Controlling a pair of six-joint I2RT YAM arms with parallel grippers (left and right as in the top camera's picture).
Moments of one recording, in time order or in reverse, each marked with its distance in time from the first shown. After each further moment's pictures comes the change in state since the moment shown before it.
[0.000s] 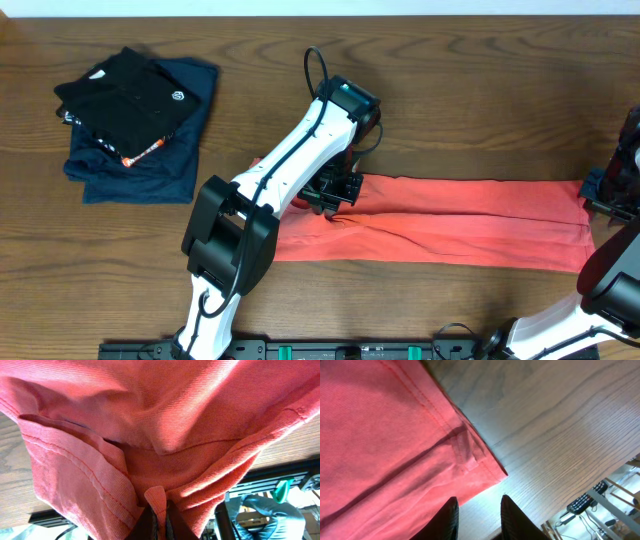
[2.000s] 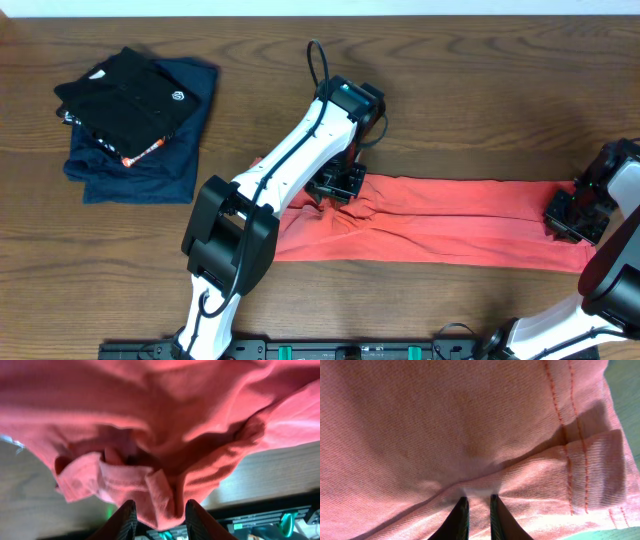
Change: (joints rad) left arm 0.000 0.000 -0.002 0.122 -0.063 -0.028; right arm -0.013 -0.003 -0.317 0.294 -0.272 0.001
